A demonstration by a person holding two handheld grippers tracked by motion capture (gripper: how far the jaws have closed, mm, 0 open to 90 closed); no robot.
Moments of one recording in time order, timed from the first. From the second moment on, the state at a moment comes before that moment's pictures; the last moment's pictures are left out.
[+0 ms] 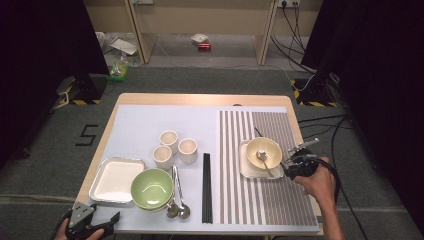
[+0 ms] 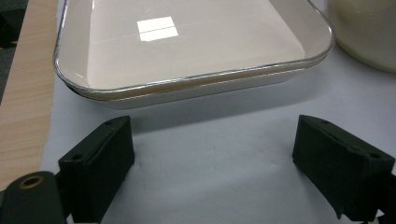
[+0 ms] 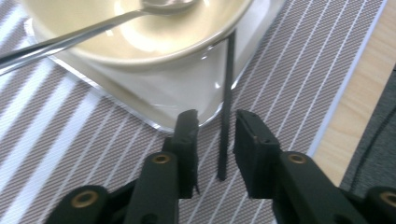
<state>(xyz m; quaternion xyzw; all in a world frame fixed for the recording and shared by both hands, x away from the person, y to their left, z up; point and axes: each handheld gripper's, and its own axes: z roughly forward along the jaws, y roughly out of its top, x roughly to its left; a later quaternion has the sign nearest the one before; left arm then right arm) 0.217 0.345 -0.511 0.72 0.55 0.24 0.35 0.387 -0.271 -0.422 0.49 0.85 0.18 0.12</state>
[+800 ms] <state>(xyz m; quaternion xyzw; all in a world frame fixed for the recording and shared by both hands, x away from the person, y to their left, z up) 0.216 0.344 -0.511 0.72 0.55 0.24 0.35 0.319 -0.257 -0.434 0.49 0.83 0.24 0.12</state>
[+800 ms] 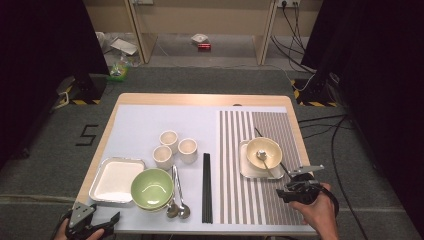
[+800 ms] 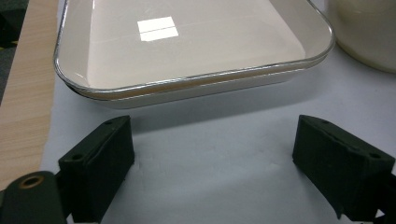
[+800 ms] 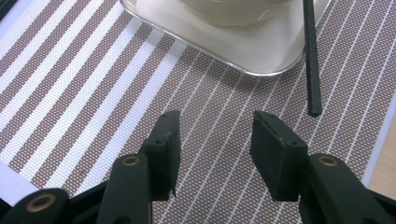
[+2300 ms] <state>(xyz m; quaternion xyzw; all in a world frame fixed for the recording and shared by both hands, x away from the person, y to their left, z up) 0.216 0.344 -0.512 0.72 0.55 0.25 0.35 0.309 -0.178 -0.447 0.42 0.86 0.26 0.09</state>
